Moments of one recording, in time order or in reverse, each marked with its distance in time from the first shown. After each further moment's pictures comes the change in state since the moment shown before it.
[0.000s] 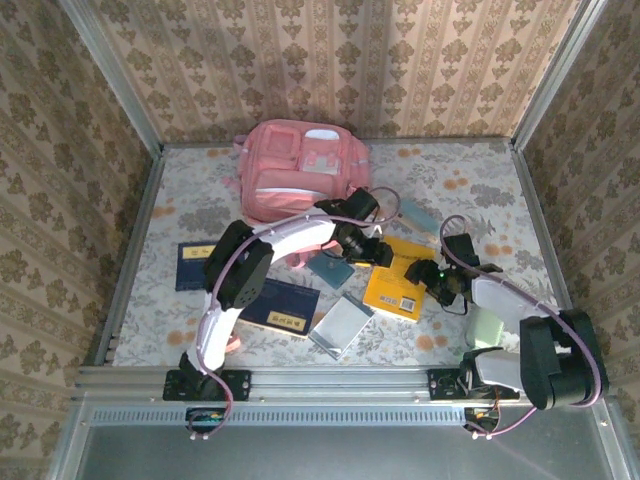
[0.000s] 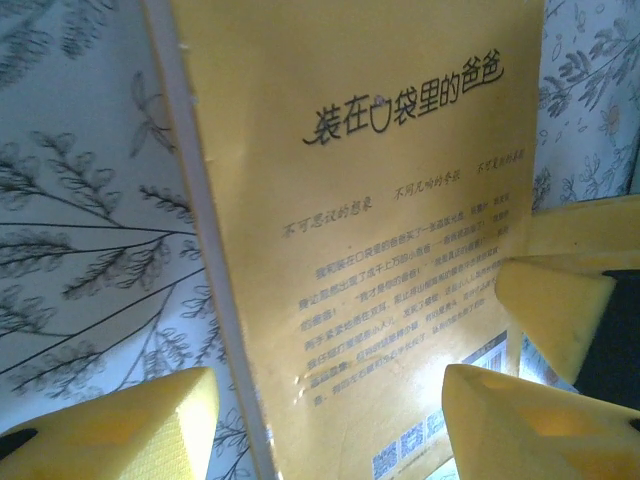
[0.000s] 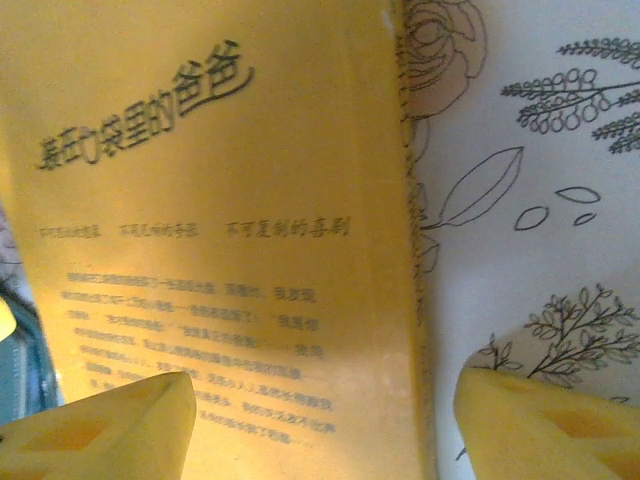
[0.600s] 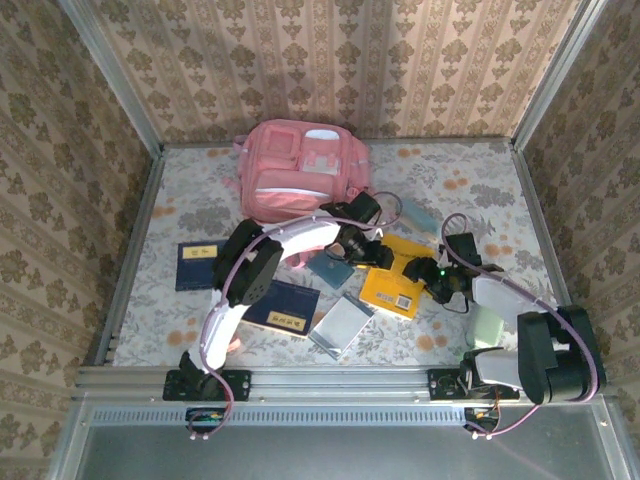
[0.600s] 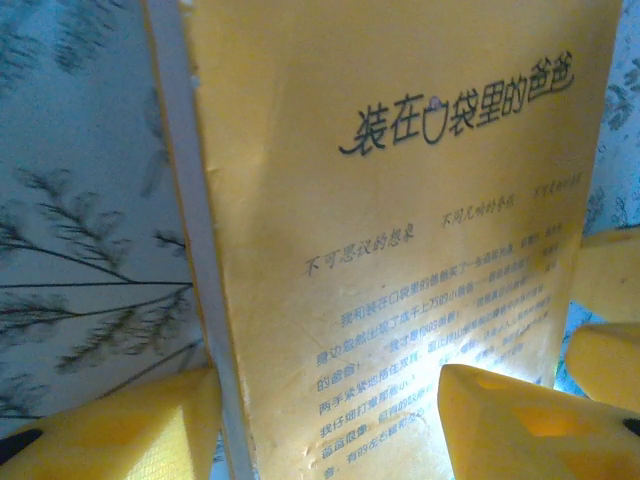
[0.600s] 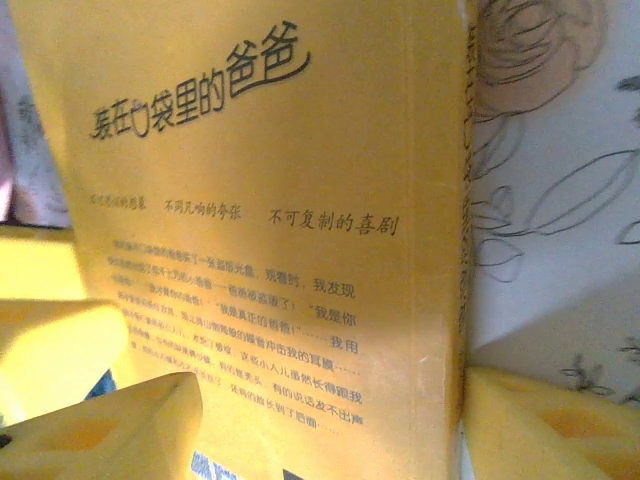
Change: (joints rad) left arm 0.009 0.064 0.019 0.024 -0.001 -0.005; right arm -0.023 0.003 -0.023 0.094 -0.142 0.015
